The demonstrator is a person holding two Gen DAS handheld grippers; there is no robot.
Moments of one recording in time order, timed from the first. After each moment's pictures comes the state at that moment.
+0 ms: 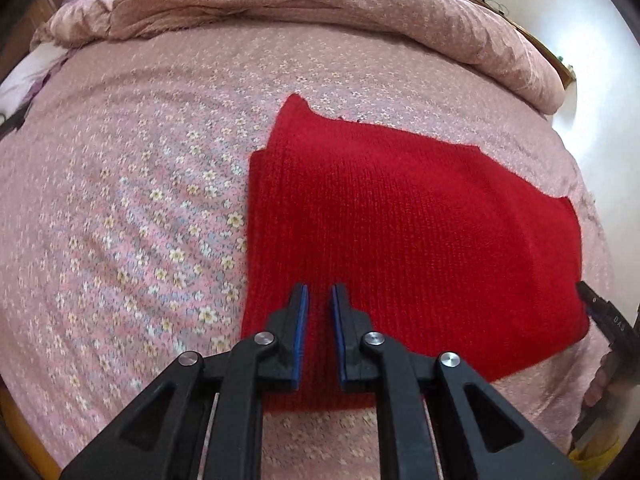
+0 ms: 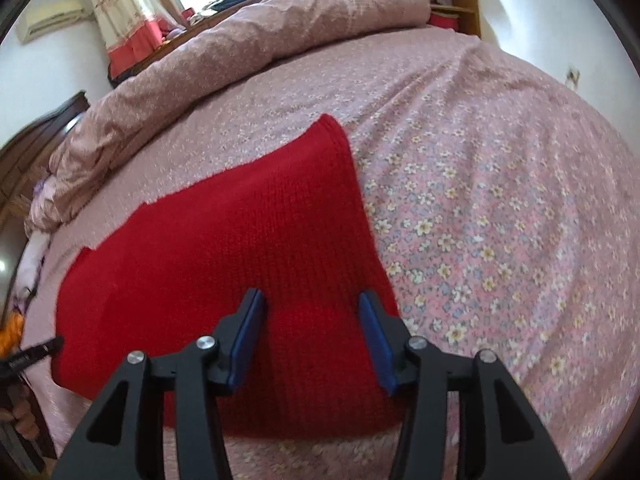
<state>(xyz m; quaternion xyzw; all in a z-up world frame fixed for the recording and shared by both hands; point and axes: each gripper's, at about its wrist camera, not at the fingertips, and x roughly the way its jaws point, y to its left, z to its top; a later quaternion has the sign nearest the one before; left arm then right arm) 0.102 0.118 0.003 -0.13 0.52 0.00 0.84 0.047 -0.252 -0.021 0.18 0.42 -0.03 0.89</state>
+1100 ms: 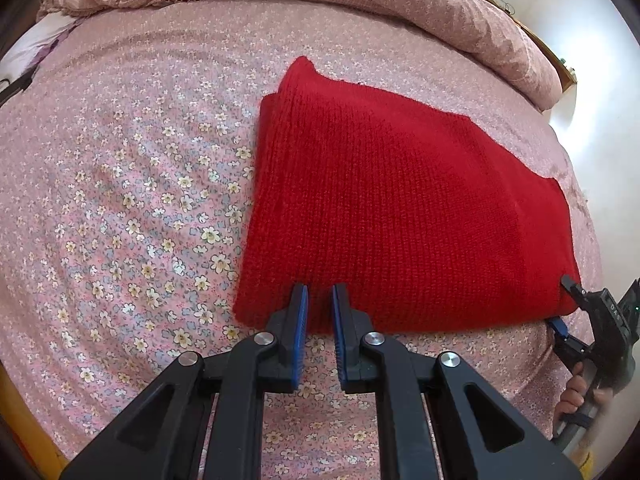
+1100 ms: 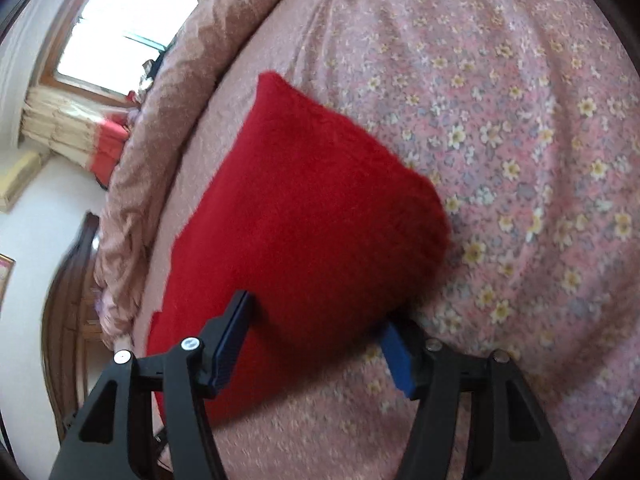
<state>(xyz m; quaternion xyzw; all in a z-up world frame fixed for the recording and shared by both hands) 0.065 0.115 -0.007 -0.16 0.54 0.00 0.82 0.014 -0.243 -0.071 0.45 0.38 -0.03 0.81</state>
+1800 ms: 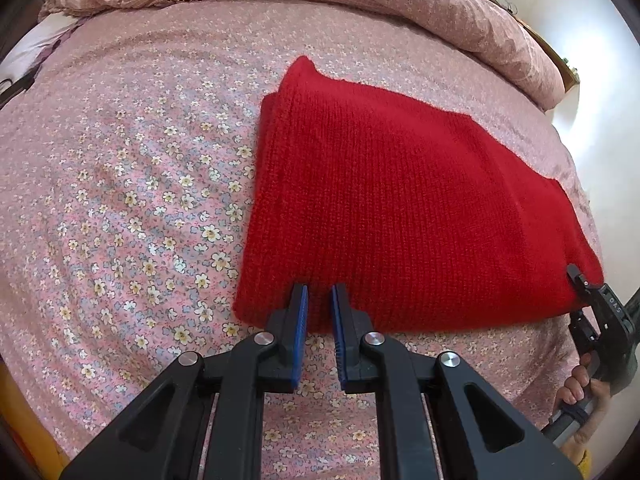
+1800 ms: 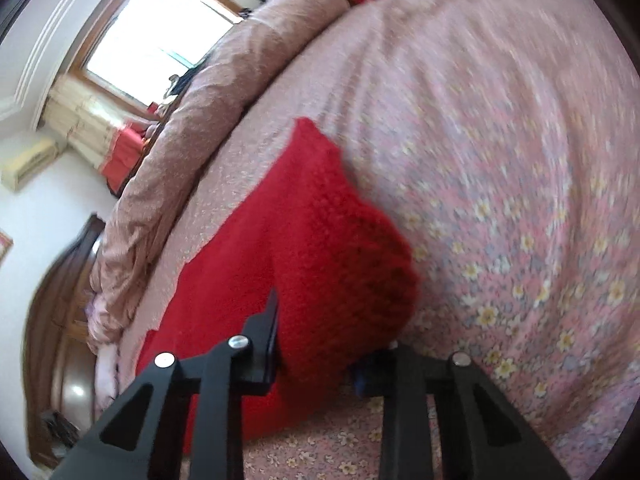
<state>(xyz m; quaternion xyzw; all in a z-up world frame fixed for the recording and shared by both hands) 0.065 0.114 -0.003 -0.15 0.55 0.00 0.82 0.032 -0.222 -0.041 0.38 0.32 -0.04 0.87</state>
